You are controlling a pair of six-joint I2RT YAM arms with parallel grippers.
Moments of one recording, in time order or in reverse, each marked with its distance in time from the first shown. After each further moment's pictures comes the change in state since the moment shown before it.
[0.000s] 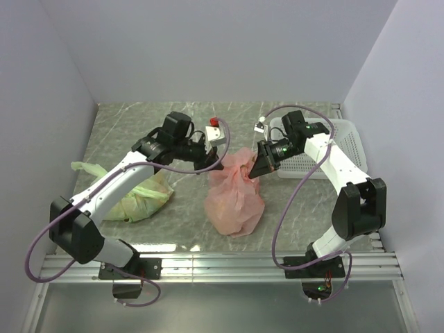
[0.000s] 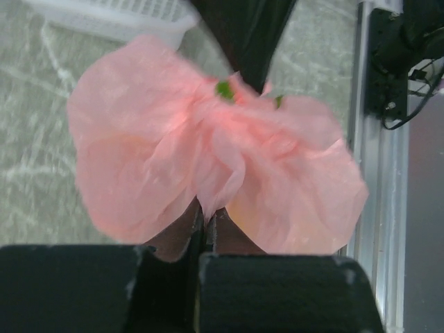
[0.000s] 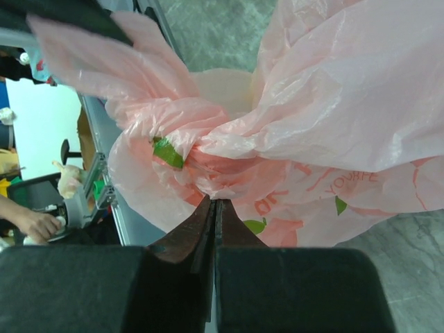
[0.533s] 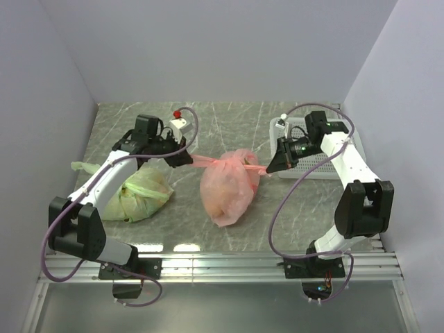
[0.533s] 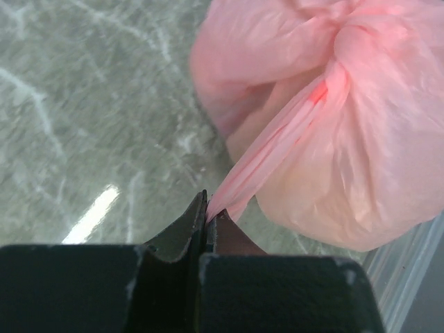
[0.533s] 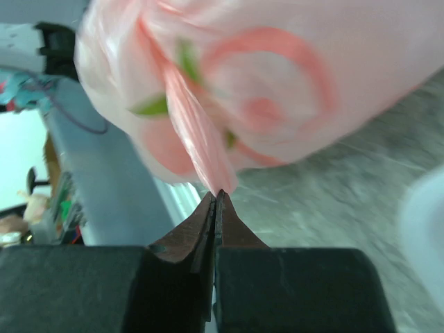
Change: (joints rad) left arm 0.313 -0.006 -0.163 0.029 -0.058 -0.115; right arm -0.191 -0.002 0.005 -0.111 0.041 -0.199
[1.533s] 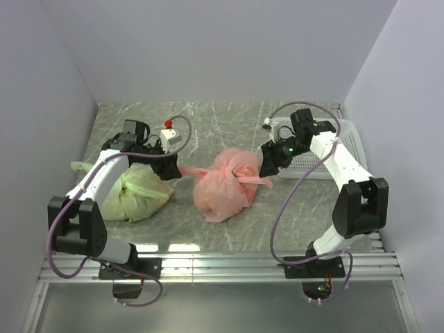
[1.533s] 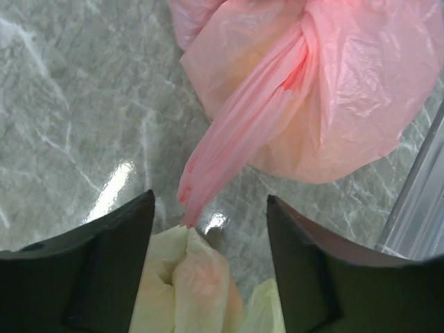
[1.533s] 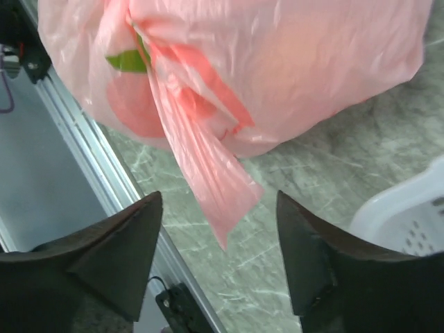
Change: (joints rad) left arm 0.150 0.018 -0.029 -0.215 0.089 0.335; right arm 0.116 0.006 -0.013 0.106 0.227 -0.033
